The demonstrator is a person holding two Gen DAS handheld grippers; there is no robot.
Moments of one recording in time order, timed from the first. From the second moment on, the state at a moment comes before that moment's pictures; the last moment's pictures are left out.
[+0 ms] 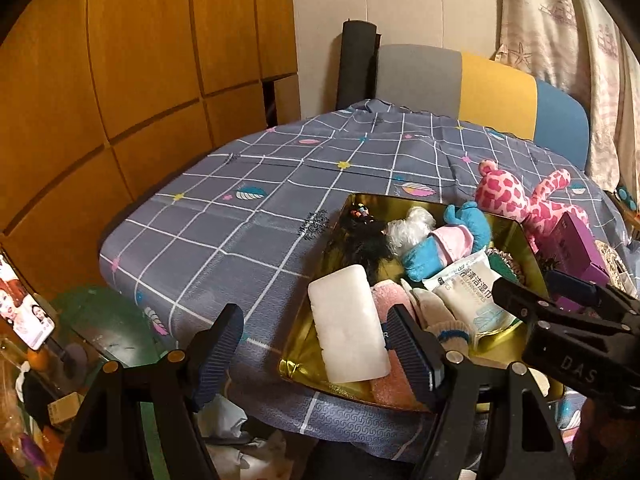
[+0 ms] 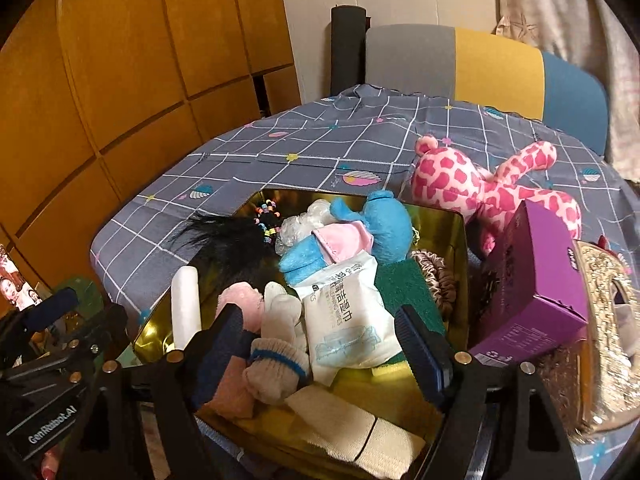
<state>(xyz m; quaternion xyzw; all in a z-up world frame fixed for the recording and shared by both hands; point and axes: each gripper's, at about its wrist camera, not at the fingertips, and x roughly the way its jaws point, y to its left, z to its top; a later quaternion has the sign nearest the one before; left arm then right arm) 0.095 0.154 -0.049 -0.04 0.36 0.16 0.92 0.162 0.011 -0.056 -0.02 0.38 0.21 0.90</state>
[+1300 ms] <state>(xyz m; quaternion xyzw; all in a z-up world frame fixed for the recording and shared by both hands) 0.055 0.135 -0.029 -0.03 0.38 0.16 0.91 0.090 -0.027 -0.027 -0.01 0.36 0.05 0.93</state>
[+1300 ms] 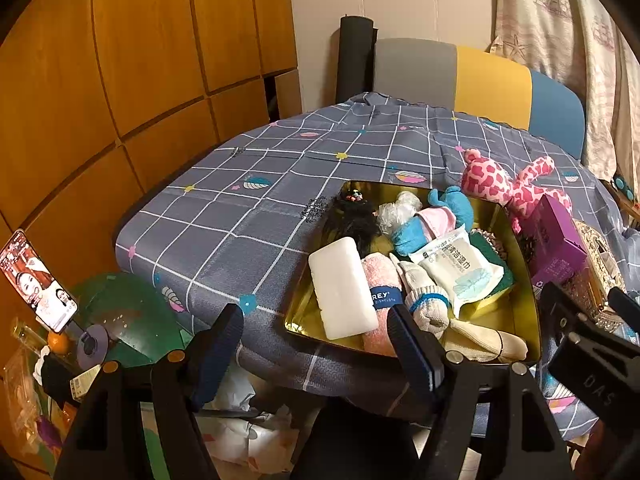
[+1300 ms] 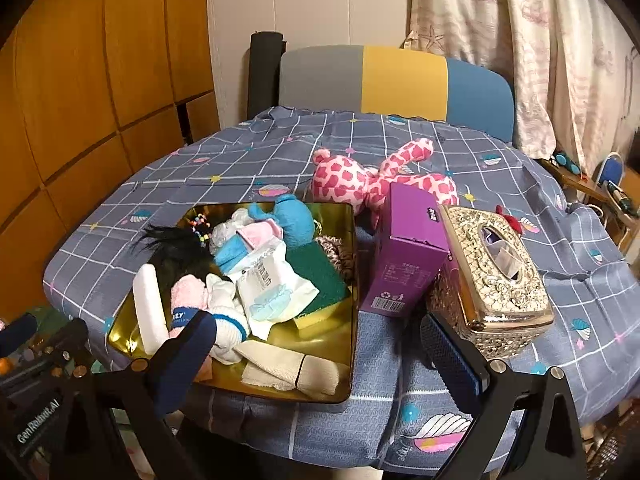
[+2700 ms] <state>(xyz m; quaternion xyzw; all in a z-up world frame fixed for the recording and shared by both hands) 0.052 0.126 -0.028 -0.02 0.38 0.14 0.91 0.092 -0.023 -0.036 -0.01 0.37 0.05 0.93</state>
